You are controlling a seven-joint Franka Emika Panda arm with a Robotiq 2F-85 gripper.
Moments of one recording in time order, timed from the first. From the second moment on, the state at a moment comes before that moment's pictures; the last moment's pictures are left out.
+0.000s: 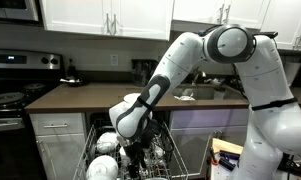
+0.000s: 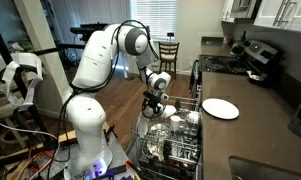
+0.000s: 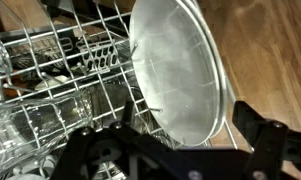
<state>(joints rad) 0.12 0.52 0.16 -2.12 0.11 2.19 -0.11</state>
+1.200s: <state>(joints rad) 0.12 0.56 0.14 -2.03 0.08 2.20 -0.13</state>
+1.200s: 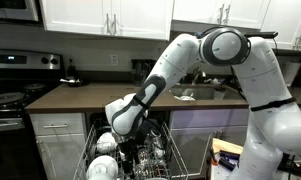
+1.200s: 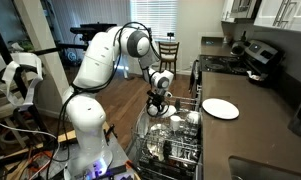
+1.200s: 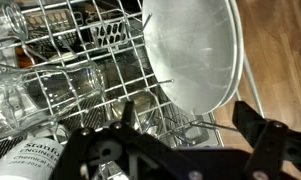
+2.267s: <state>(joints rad) 0.12 0.65 0.16 -1.99 0.09 2.21 -0.18</state>
